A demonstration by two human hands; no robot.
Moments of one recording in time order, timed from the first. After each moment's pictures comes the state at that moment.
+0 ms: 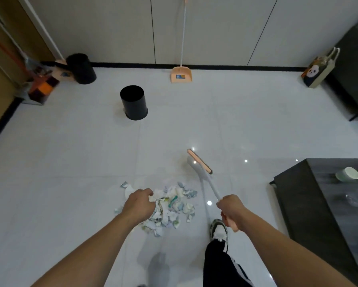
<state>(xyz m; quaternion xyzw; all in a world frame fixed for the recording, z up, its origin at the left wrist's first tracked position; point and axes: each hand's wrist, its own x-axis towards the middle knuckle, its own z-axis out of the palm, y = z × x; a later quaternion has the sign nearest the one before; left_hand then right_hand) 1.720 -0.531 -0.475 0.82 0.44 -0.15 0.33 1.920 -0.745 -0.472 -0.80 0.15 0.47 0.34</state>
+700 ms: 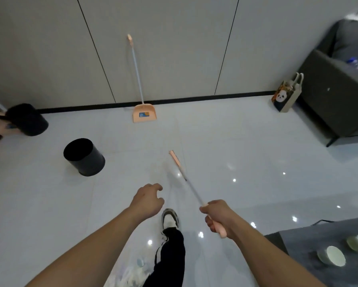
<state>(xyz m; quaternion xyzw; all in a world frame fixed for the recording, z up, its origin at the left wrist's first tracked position) 2.243 -0.467 -0.435 0.87 0.35 -0.13 0.32 2.362 -0.680 -0.415 -0.73 0.12 0.50 0.44</state>
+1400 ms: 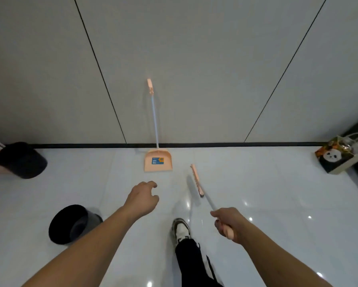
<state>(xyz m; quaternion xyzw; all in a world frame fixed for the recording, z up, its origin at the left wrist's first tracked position) 2.607 -0.023 -0.415 0.86 0.41 -0.09 0.30 2.774 -0.263 -0.426 -0.71 0.14 0.51 0.47</state>
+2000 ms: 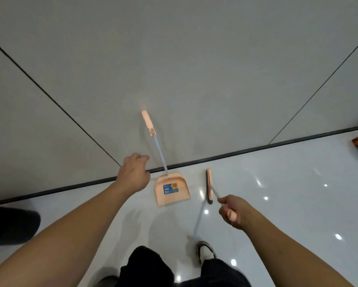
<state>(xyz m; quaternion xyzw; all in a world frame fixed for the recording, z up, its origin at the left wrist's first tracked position) 2.892 0.400 -0.411 0.93 0.32 -0.10 0.15 3.010 0.102 -0.453 -0.60 0.34 0.49 0.53</state>
